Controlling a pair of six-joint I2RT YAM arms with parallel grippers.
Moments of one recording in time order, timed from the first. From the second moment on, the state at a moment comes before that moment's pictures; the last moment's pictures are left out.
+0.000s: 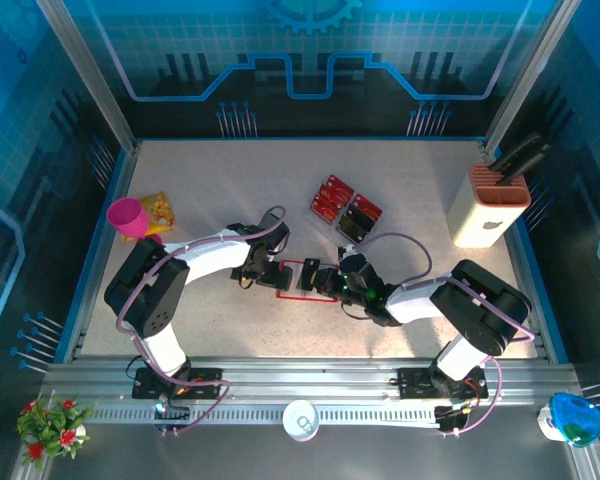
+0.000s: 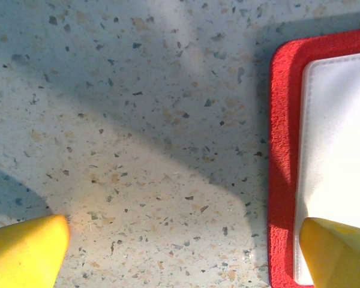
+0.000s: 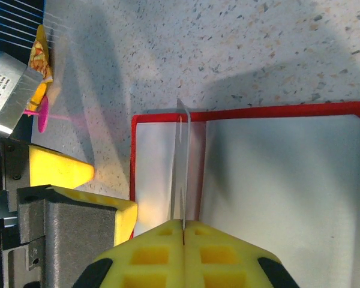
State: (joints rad) left arm -0.57 1.74 1.02 -0.70 -0.03 -0.40; right arm 0.79 1.61 0.45 0.58 -0.06 1.05
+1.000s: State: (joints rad) left arm -0.57 1.74 1.01 -0.69 -0.03 -0.40; right arm 0.80 1.62 0.45 0.52 -0.10 1.08
